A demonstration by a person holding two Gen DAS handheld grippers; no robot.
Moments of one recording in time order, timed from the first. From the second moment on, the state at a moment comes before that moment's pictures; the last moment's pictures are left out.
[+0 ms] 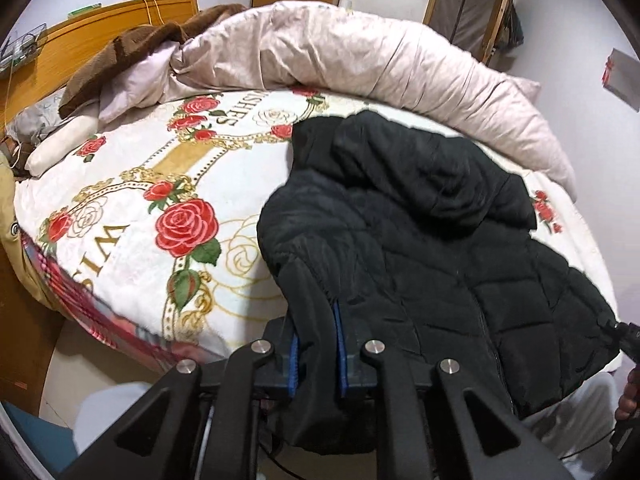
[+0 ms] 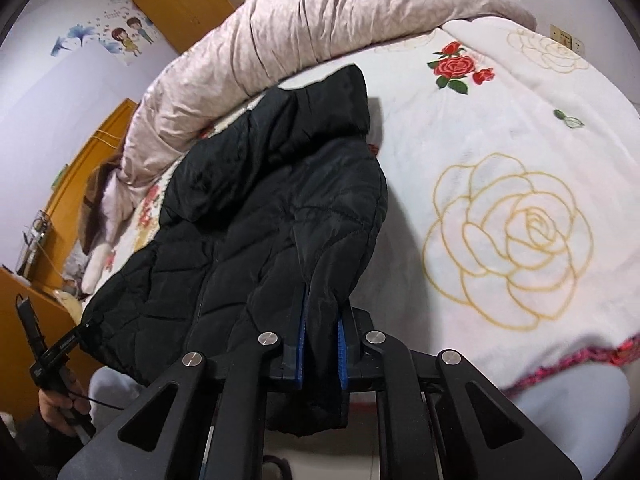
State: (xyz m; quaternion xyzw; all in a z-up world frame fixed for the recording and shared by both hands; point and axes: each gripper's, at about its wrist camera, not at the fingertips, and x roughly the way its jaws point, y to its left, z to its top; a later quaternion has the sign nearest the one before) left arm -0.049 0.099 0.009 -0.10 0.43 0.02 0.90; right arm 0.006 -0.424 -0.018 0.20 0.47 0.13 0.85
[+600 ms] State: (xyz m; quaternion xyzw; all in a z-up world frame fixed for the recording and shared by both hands) left arm -0.047 0.116 0.054 -0.15 0.37 0.02 0.92; right arm 0.013 -0.432 0.038 0.22 0.41 0.15 0.87
